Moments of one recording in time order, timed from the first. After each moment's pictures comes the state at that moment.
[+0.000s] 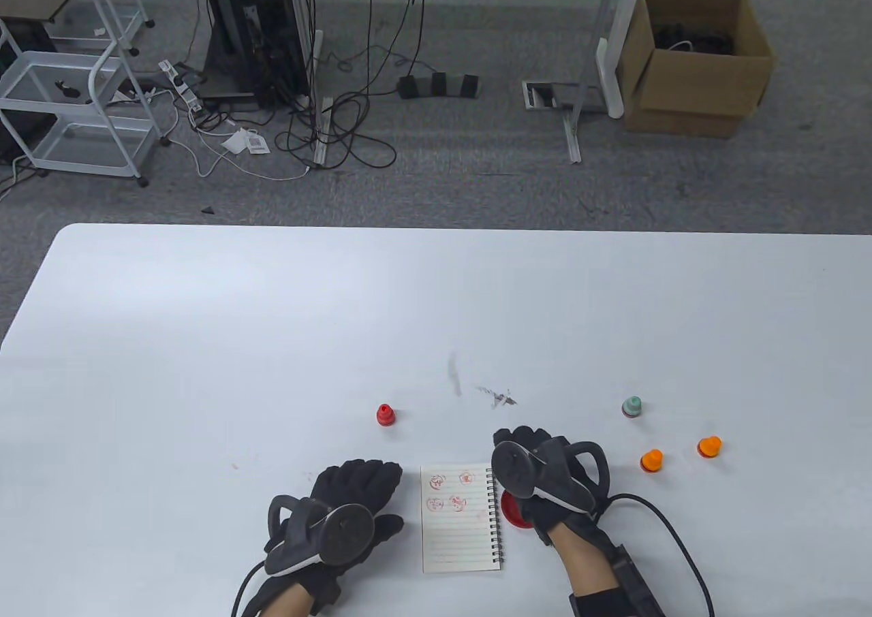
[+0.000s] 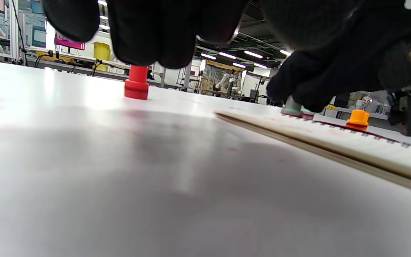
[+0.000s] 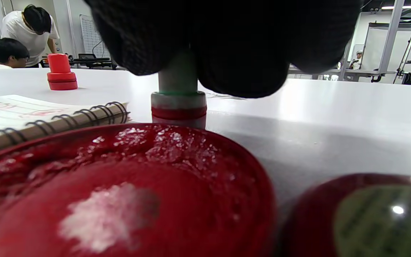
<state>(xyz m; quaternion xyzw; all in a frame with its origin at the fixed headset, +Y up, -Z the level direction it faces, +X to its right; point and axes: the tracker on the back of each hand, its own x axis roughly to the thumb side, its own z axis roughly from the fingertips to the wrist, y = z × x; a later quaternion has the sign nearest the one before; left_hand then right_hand) -0.155 -0.774 -0.202 0.00 -0.23 0.09 0.97 0.113 -0.772 -0.273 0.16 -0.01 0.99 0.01</state>
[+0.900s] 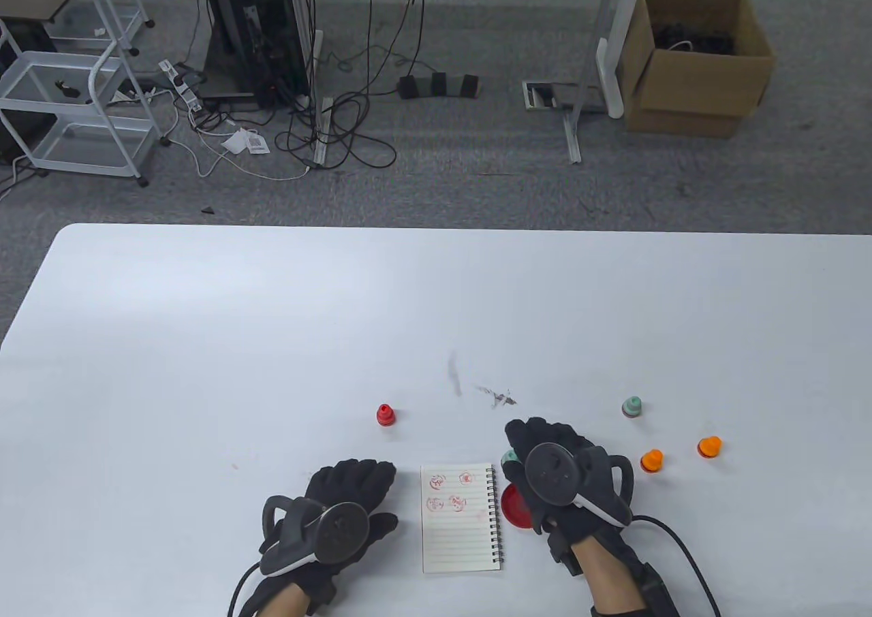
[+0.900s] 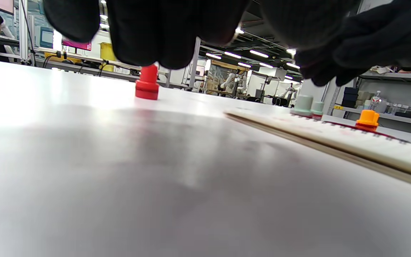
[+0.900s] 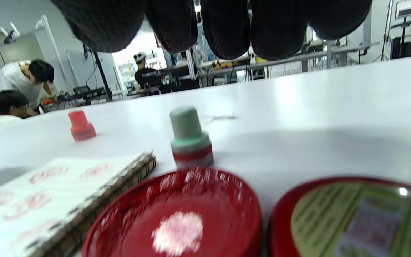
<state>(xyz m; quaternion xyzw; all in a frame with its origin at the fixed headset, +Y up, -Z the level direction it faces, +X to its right) -0.163 -0.773 -0.204 0.01 -0.21 0.09 0.97 0.149 -0.740 -0.252 0.13 -0.02 0.98 0.12</state>
